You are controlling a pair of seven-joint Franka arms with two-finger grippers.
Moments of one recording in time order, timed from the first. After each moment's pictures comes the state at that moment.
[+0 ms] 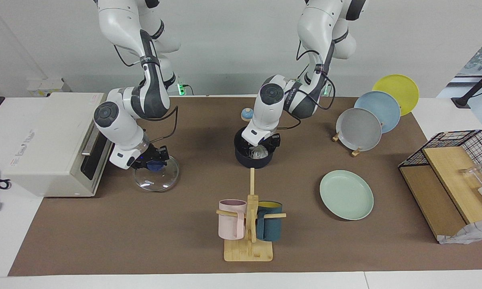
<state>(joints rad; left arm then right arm) -0.57 0.32 -0.12 -1.89 -0.05 2.17 -0.61 0.10 0.24 -0.04 -1.99 0.16 2.15 -0.31</state>
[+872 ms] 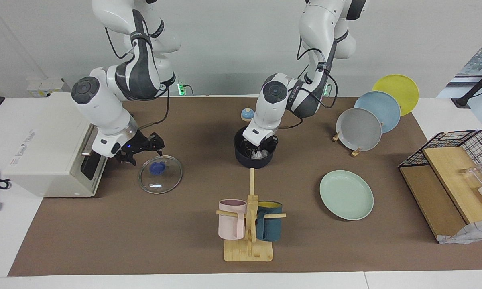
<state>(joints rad) -0.57 0.30 -0.11 -1.81 -0.10 2.09 -0.61 0.10 0.17 -0.07 -1.77 0.13 1.87 -0.30</state>
